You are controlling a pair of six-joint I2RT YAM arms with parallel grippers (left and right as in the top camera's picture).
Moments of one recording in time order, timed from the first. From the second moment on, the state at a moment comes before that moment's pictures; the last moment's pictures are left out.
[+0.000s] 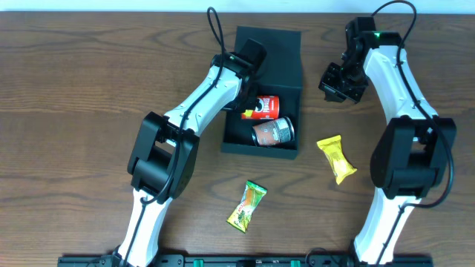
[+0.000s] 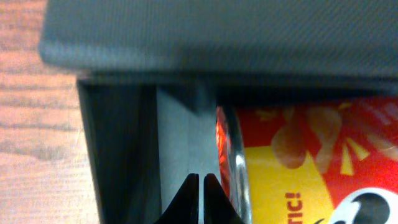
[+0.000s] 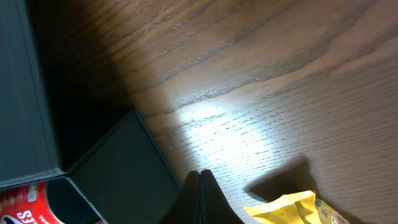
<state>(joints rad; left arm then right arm) -0.53 2.26 1.87 -1.00 -0.02 -0.42 0.02 2.14 1.82 -1.18 -0.17 0.53</state>
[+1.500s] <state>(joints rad) -0.50 2.26 1.94 -0.90 0.28 -0.46 0.02 1.84 1.79 -1.43 -0.04 0.26</state>
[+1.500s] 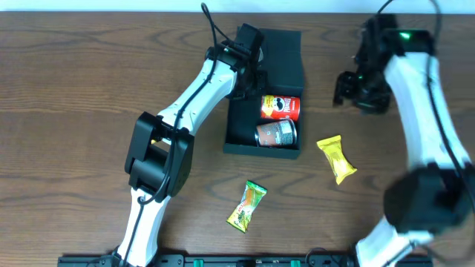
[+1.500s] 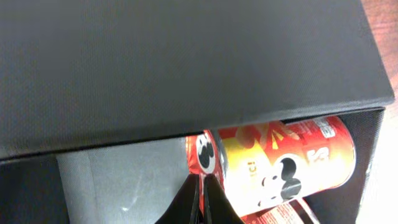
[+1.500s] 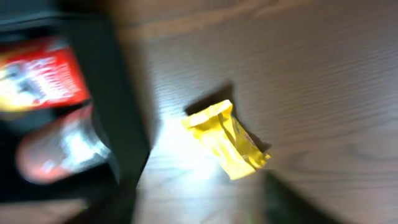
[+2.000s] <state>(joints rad) -0.53 2.16 1.94 -1.15 0.13 -0.43 0.02 1.48 1.21 -1.26 -0.01 0.29</state>
